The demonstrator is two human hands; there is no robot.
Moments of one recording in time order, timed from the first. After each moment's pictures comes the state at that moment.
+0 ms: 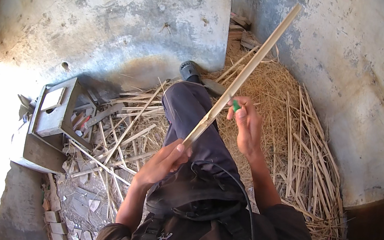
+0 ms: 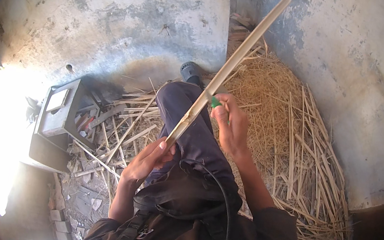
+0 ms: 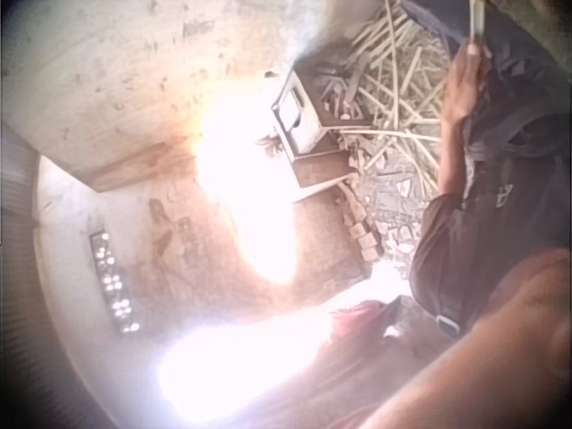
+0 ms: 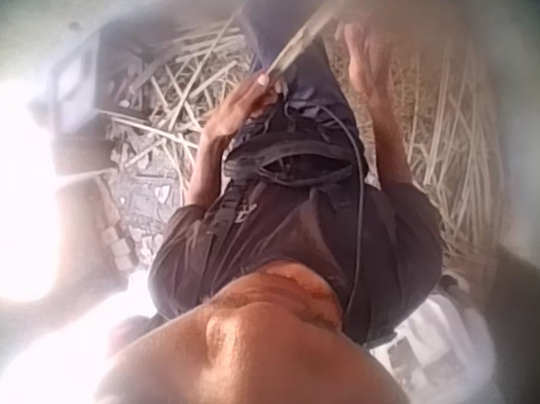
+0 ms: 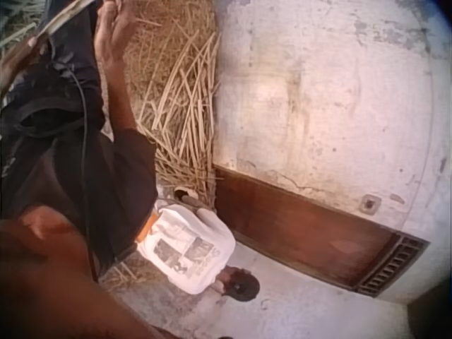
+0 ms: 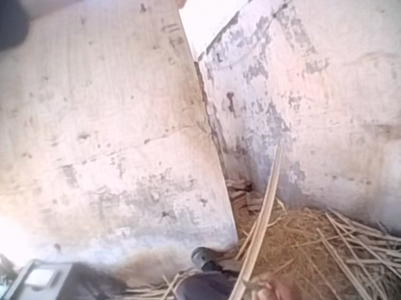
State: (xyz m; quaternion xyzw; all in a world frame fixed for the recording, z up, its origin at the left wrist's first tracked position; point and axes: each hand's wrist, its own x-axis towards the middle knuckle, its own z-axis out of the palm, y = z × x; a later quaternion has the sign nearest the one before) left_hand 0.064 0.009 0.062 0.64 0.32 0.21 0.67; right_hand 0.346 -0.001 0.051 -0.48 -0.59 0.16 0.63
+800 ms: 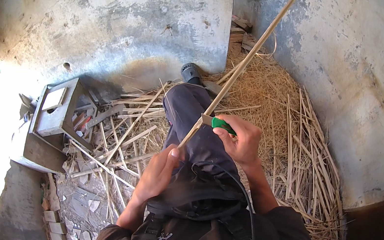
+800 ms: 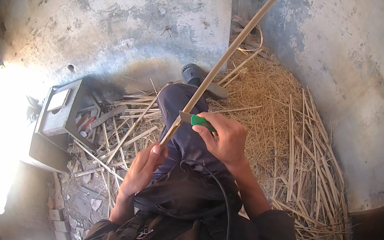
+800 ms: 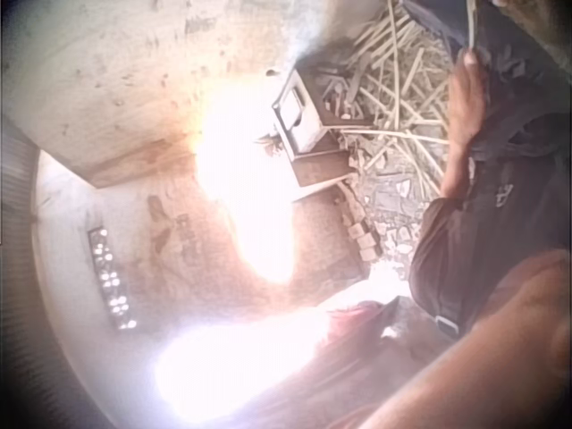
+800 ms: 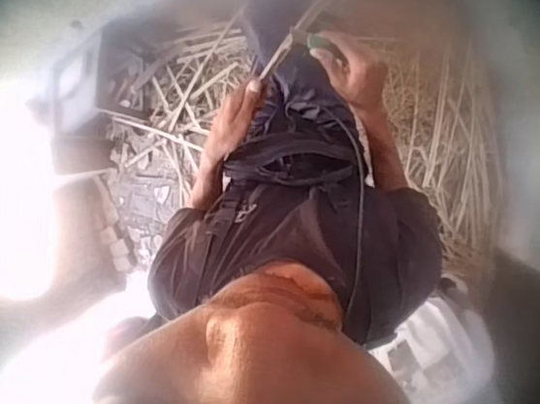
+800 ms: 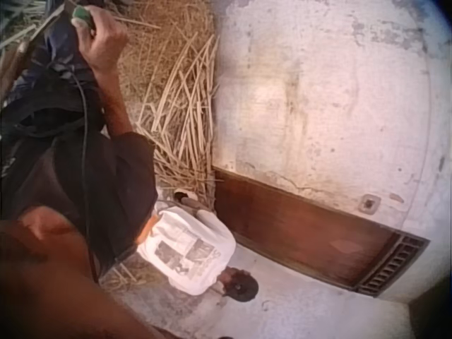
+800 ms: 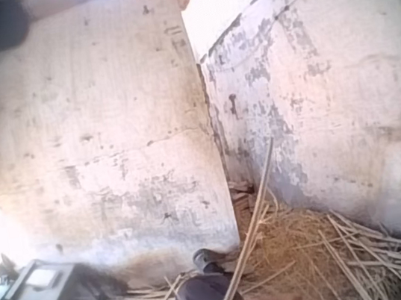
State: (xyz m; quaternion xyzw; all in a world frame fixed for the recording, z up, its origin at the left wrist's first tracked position) left_hand 0.060 -0.021 0.082 0.72 0.38 0.31 0.48; right_hand 0.320 -0.020 0.072 -0.51 -0.68 -0.05 0.52
